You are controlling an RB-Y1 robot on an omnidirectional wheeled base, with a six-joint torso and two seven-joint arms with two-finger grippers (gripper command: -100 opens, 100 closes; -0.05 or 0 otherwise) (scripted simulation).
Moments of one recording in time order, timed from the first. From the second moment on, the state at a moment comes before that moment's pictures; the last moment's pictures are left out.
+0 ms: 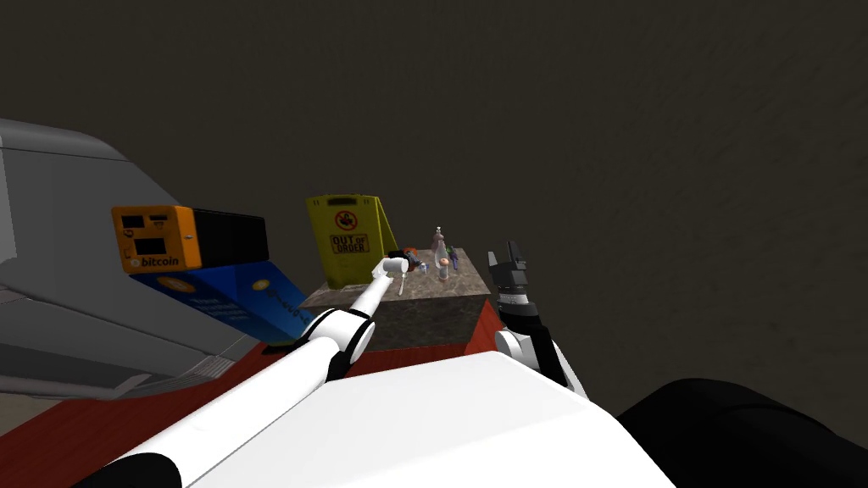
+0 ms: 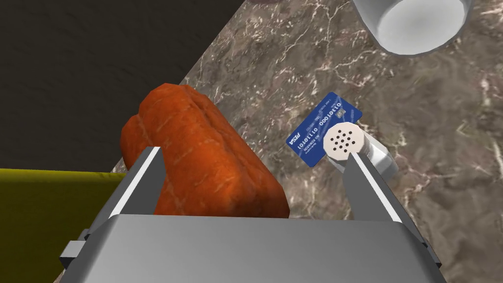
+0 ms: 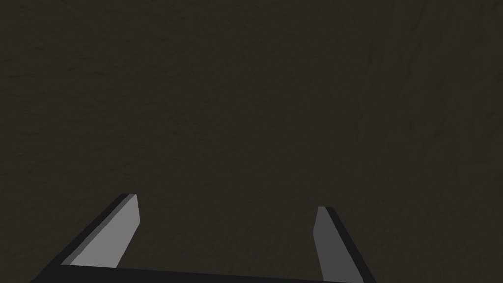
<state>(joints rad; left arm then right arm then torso) -0.84 0.13 -0.15 -0.96 0.40 0.61 0.77 0.53 -0.04 0.02 -2.39 -0.07 -0.39 -0.07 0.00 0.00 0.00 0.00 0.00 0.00</state>
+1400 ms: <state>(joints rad) -1.00 0.04 -0.12 -0.59 0.40 0.75 0.91 0.53 -0.04 0.02 -2.39 -0.07 -0.39 -0.07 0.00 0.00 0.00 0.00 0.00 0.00</state>
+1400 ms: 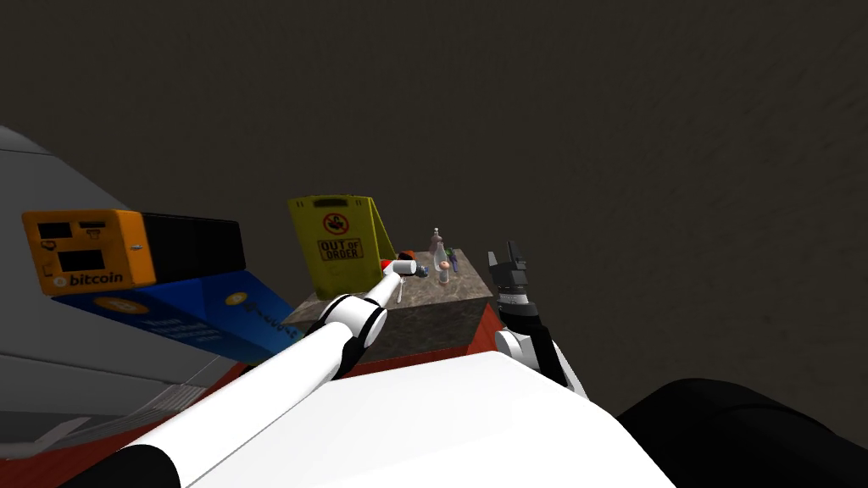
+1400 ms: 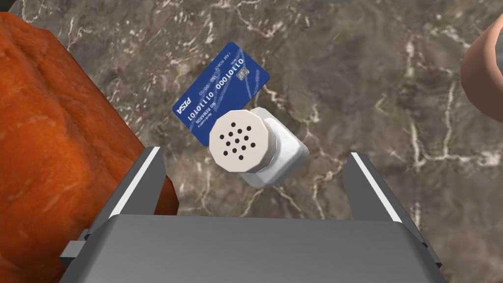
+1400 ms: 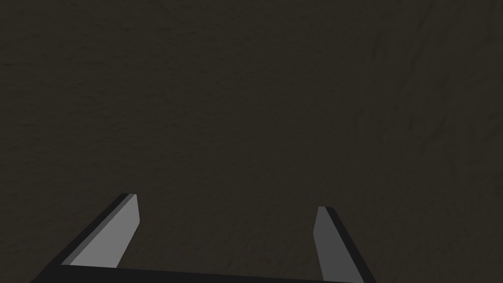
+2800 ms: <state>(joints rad) -0.99 0.02 -0.29 -0.62 0.29 0.75 1.22 0.53 -0.04 0.02 -2.39 -0.07 -0.39 -0.07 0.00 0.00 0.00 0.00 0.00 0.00</state>
